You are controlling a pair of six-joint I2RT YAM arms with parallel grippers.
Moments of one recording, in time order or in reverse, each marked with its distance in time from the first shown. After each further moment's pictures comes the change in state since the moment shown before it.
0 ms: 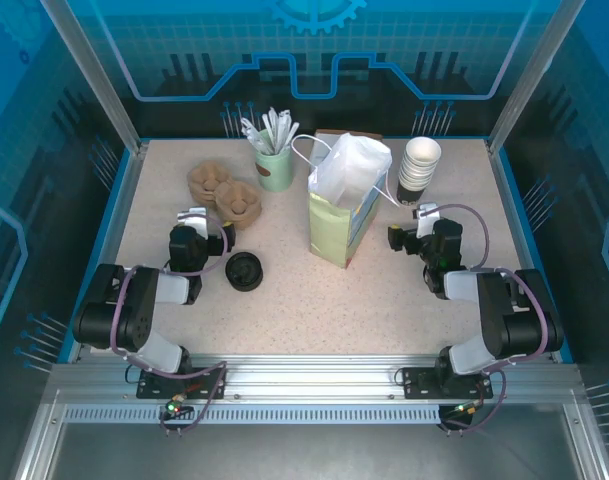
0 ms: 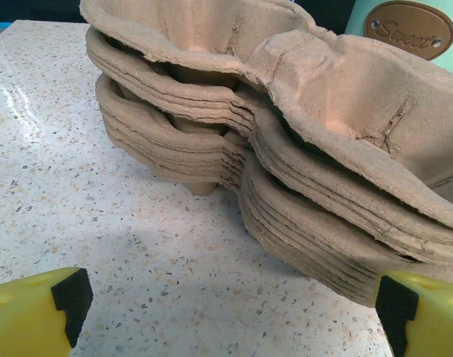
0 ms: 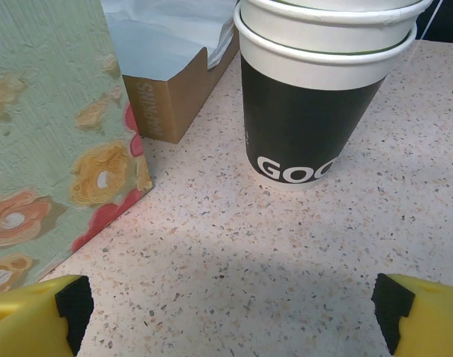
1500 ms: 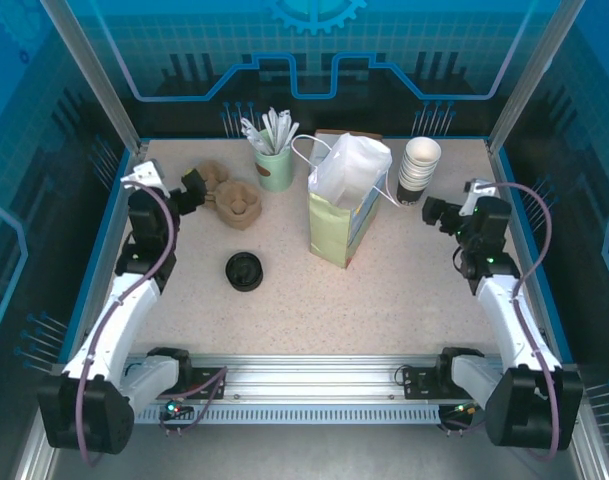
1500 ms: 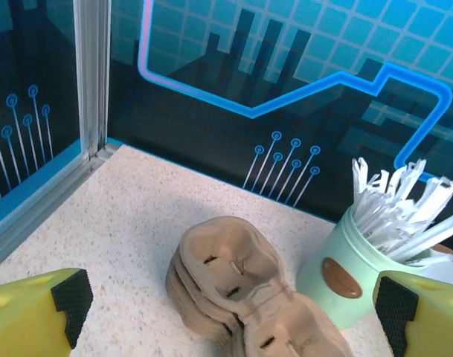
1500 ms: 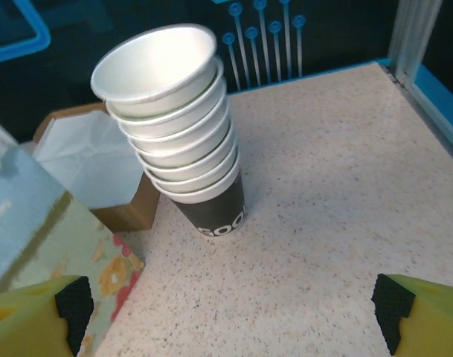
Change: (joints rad) left arm -0.009 -0.544 0.463 -0.871 -0.211 -0.291; right arm -0.162 -0.484 0.328 -0.818 0.017 0.289
